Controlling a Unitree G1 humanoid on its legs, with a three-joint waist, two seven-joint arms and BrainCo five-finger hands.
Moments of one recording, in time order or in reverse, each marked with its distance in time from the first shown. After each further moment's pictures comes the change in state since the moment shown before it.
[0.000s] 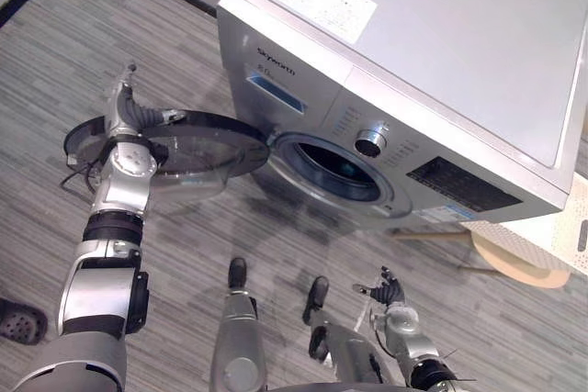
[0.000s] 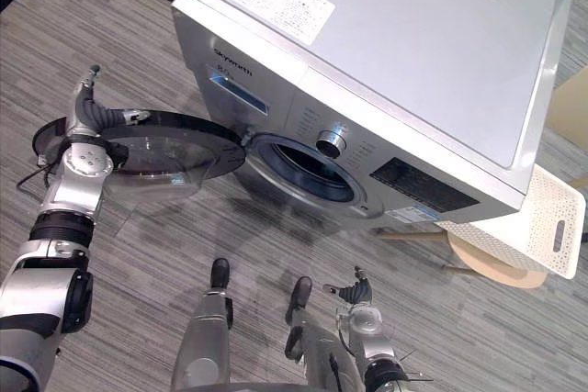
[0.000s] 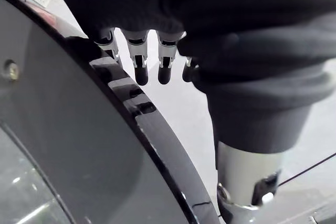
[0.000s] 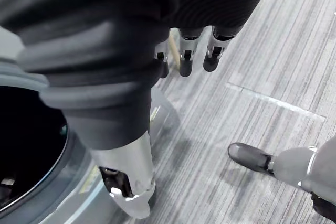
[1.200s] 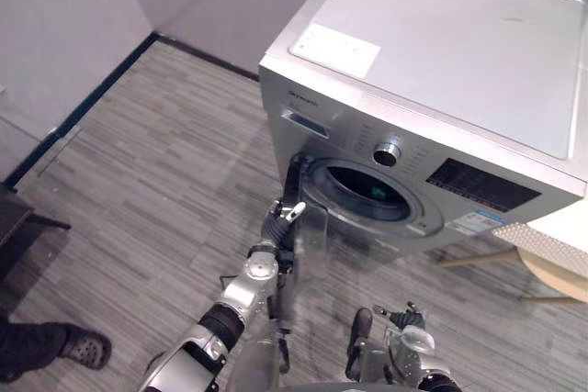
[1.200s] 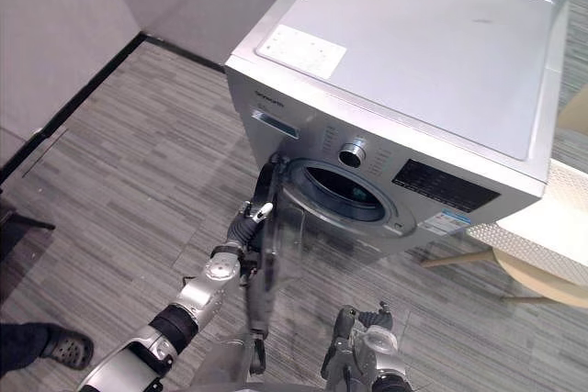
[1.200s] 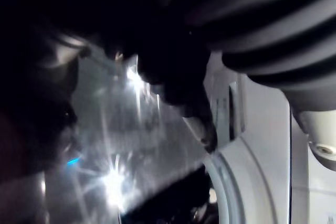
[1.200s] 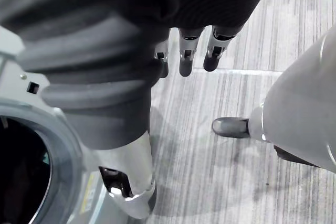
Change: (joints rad) left arm 0.432 -0.441 -0.569 -0.174 -0.669 -0.018 0.140; right arm 0.048 0.028 -0.176 0.046 0.089 0.062 -0.093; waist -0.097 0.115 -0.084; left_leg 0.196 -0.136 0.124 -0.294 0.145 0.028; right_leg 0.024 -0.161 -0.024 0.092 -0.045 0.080
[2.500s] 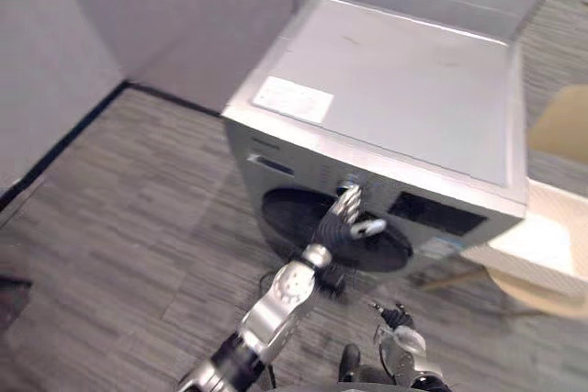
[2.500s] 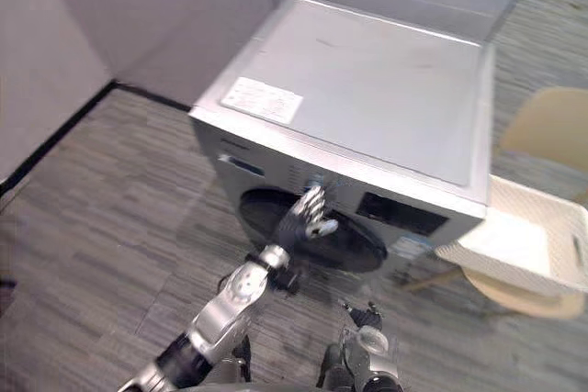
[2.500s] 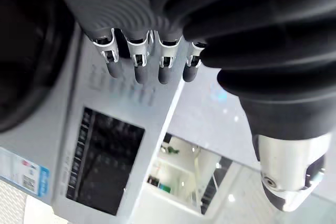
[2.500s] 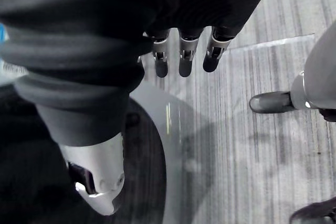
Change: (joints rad) left arm 0.287 0.012 -0.112 -0.562 -0.015 -0.053 -0.341; right arm 0.019 0.045 -0.004 0.010 0.057 0.015 0.071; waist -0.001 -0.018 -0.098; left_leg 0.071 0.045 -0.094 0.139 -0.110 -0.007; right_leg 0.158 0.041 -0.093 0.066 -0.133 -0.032
